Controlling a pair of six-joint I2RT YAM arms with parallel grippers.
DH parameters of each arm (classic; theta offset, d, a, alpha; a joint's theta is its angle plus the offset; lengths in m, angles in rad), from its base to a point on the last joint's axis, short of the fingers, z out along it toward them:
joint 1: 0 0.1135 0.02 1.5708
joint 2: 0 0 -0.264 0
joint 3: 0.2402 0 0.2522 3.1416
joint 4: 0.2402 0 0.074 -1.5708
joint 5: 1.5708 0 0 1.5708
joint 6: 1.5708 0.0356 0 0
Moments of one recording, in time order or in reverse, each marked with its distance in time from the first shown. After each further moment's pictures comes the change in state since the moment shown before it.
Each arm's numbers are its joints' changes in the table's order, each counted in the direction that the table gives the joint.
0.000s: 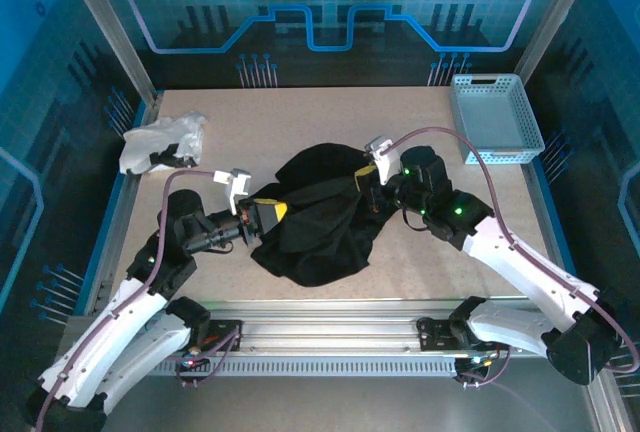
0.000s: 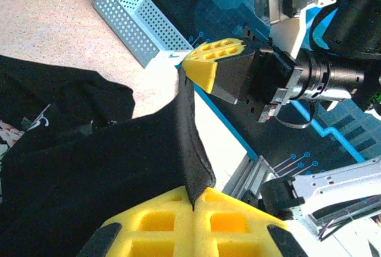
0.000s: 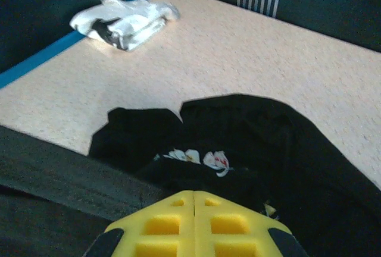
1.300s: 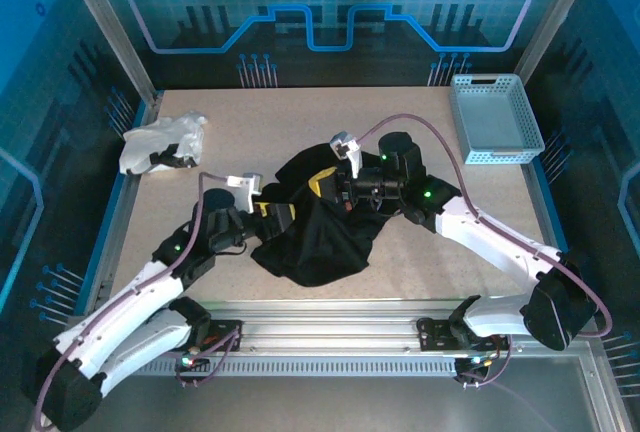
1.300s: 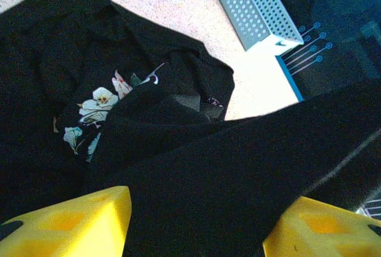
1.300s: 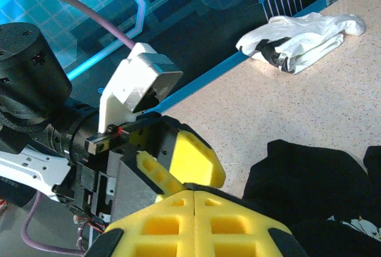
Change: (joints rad) left arm -0.087 -0.182 -0.057 0.008 -0.341 -0.047; right arm 0.033 -0.211 0.062 -0.317 -0.563 0.206
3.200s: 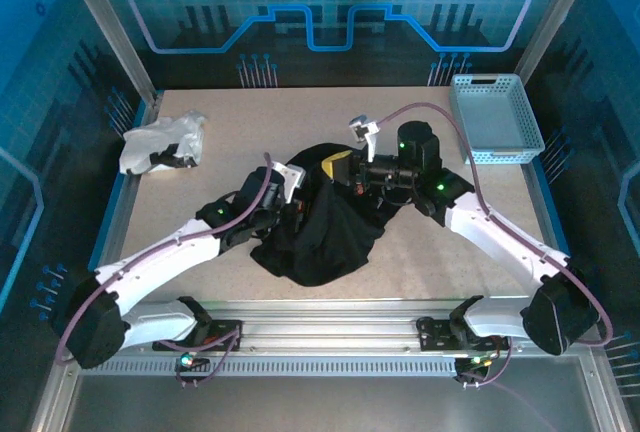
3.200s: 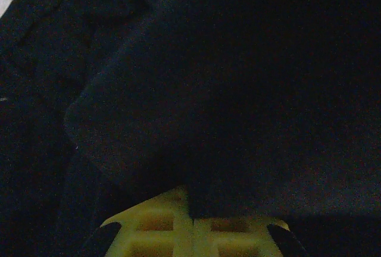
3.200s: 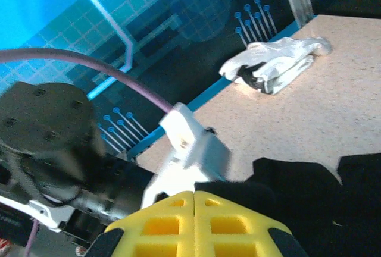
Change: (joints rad) left arm -0.132 -0.348 0.243 0.121 -0.151 0.271; right arm -0.114 0.032 0.016 -0.012 -0.014 0.092
